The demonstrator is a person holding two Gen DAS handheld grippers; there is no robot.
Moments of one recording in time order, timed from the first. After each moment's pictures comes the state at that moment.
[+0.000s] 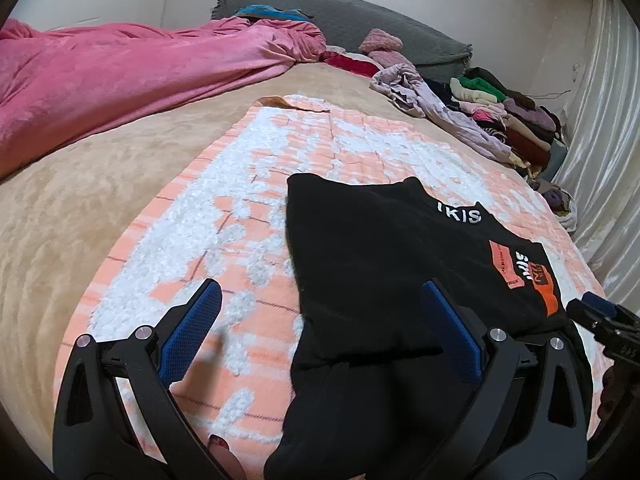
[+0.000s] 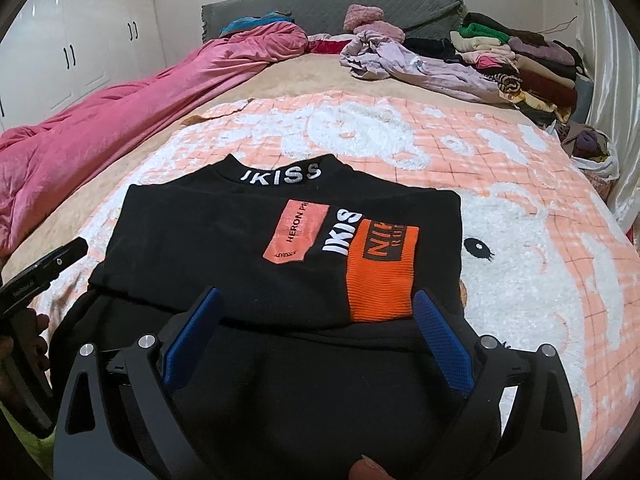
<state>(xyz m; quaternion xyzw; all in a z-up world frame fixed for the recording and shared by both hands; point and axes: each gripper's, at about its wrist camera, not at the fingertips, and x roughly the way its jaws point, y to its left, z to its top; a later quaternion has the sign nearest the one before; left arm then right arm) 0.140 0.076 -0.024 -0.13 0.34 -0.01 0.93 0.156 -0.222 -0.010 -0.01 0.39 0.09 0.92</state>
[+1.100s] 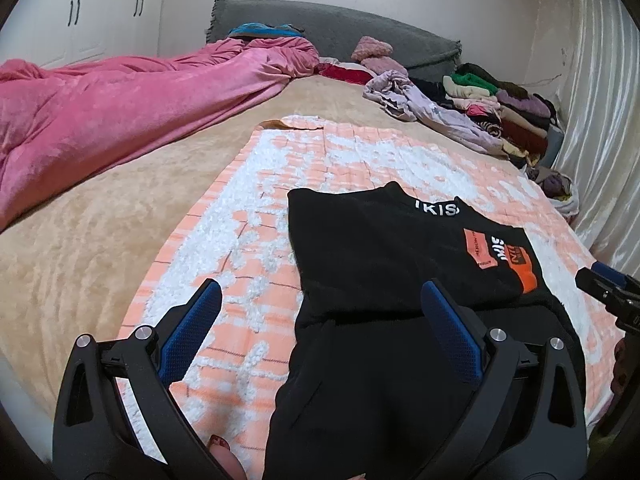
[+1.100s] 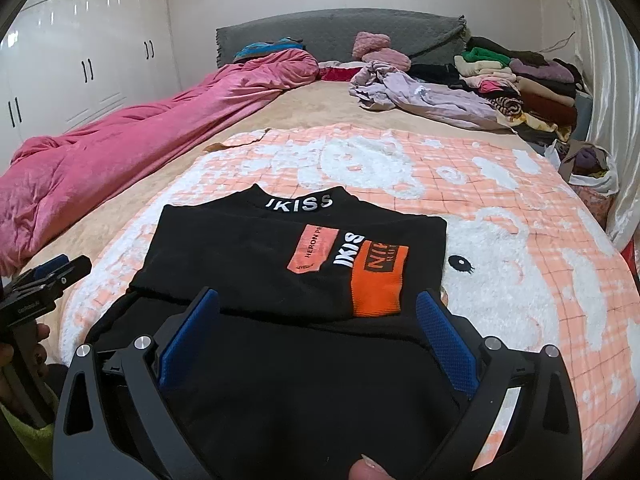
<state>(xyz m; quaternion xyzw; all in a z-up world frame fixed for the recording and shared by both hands) 0.090 0.063 0.019 -0.08 0.33 0.00 0.94 0.109 -0.227 0.032 -0.01 0.35 0.11 0.93</state>
